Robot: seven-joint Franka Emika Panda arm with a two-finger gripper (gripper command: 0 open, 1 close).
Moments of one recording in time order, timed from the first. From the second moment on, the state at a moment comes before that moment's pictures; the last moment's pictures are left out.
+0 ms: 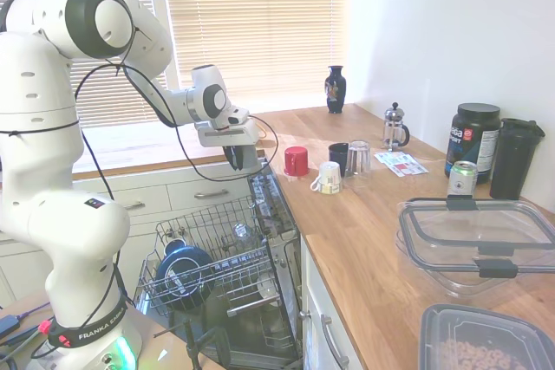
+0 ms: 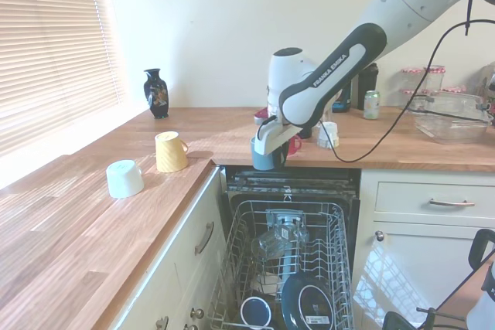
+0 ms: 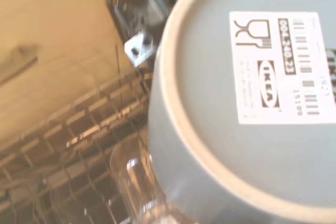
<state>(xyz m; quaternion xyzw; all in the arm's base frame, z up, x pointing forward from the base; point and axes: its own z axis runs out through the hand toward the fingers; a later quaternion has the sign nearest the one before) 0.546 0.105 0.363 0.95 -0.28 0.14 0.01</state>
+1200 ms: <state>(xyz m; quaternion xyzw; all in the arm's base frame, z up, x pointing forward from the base) 0.667 0.046 0.359 0.93 -0.35 0.11 0.00</state>
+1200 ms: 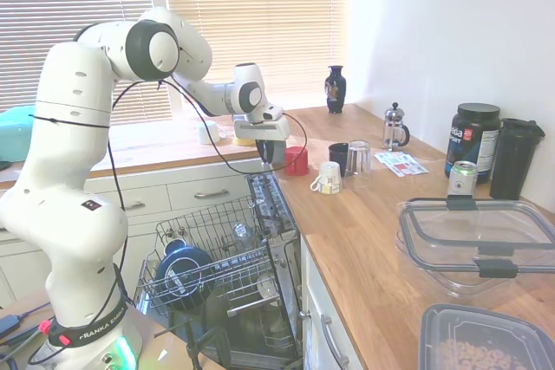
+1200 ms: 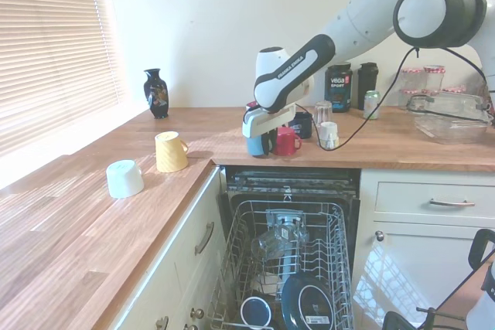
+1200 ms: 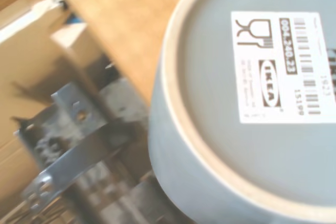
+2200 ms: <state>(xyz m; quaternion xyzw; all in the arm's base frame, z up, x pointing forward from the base) 0.699 0.035 0.340 0.93 -0.36 0.08 0.01</state>
